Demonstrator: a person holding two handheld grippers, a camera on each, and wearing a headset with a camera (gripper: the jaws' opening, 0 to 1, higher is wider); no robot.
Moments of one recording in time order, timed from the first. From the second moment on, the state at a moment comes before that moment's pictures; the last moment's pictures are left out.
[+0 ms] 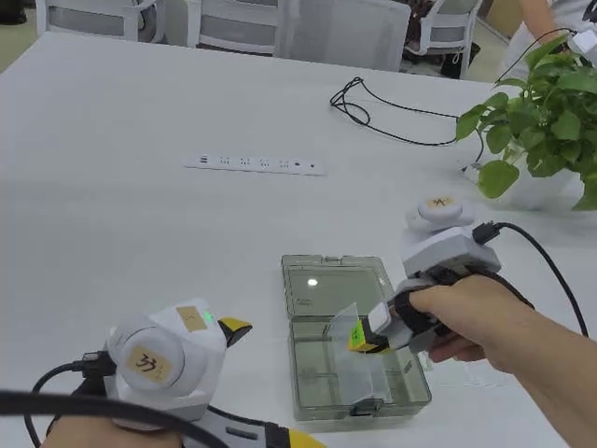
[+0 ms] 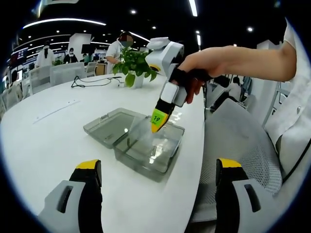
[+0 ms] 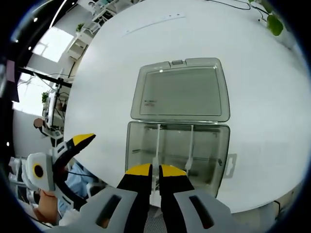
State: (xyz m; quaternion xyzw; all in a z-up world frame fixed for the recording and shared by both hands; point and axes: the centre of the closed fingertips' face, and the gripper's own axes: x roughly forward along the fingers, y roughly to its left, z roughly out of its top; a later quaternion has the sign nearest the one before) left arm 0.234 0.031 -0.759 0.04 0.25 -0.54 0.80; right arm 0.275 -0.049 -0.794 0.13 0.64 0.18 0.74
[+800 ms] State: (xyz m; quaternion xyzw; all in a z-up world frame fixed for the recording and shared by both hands) left arm 0.235 0.028 -0.761 0.03 0.25 -0.54 0.80; right arm 0.279 -0.044 -0.801 0.07 0.64 0.19 0.74
